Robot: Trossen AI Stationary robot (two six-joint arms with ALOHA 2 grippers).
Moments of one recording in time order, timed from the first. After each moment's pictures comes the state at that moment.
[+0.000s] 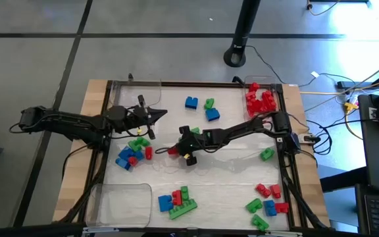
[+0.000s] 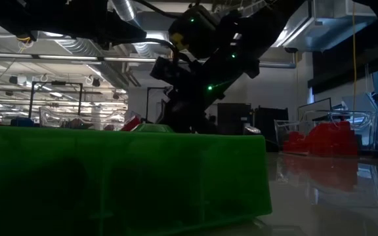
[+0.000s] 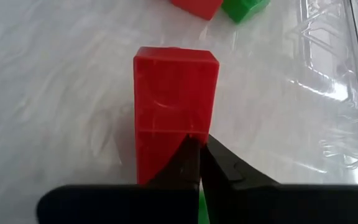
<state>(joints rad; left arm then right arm) 0.09 0.94 0.40 0.57 -0.30 0.19 0.05 2.11 1.29 0.06 0.10 -0.39</state>
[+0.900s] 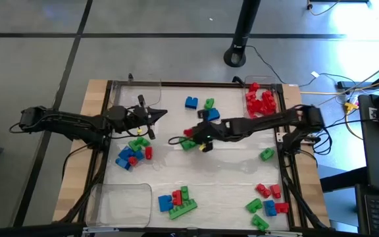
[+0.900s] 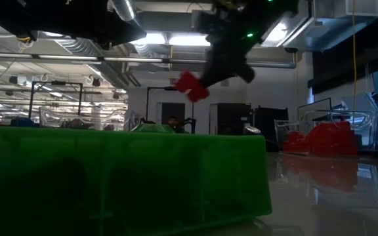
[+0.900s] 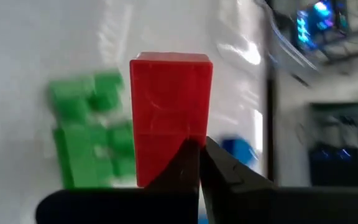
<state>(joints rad) 0.08 0.94 0.40 0.57 -0.30 0.19 0.05 1.68 1.20 -0.33 0.45 -0.47</state>
